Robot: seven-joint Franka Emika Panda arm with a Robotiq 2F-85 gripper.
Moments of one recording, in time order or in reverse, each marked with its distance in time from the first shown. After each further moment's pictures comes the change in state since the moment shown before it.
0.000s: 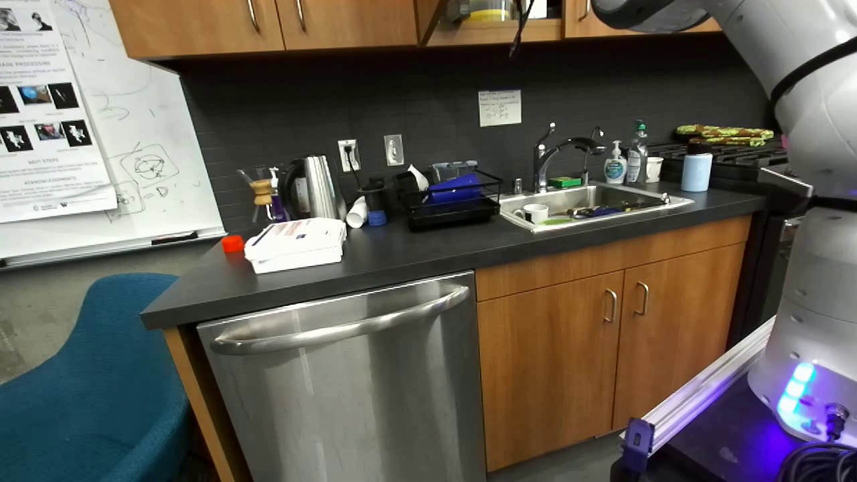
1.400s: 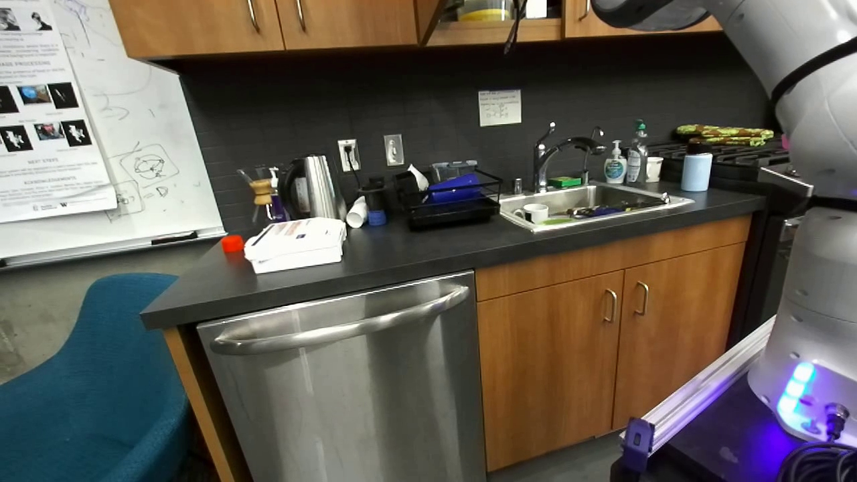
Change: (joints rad) arm 0.013 -0.005 -0.010 0.006 -0.002 0.079 0.061
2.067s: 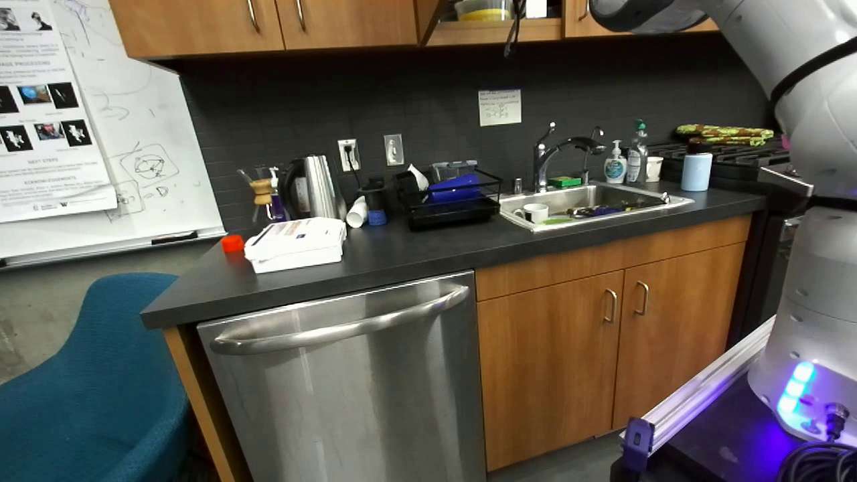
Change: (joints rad) arm 0.005 0.015 -0.036 -0.002 -0.019 0.108 0.054
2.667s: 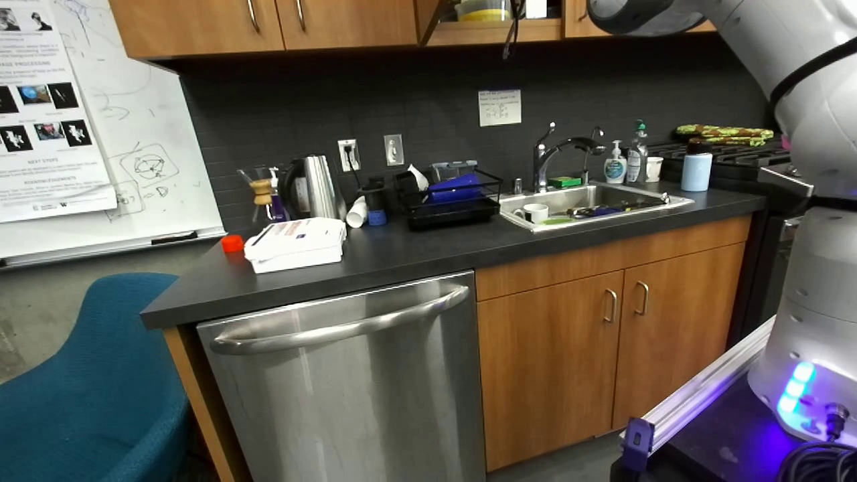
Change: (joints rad) arm 0.007 0.007 -0.003 -0.016 -0.004 0.031 -0.014
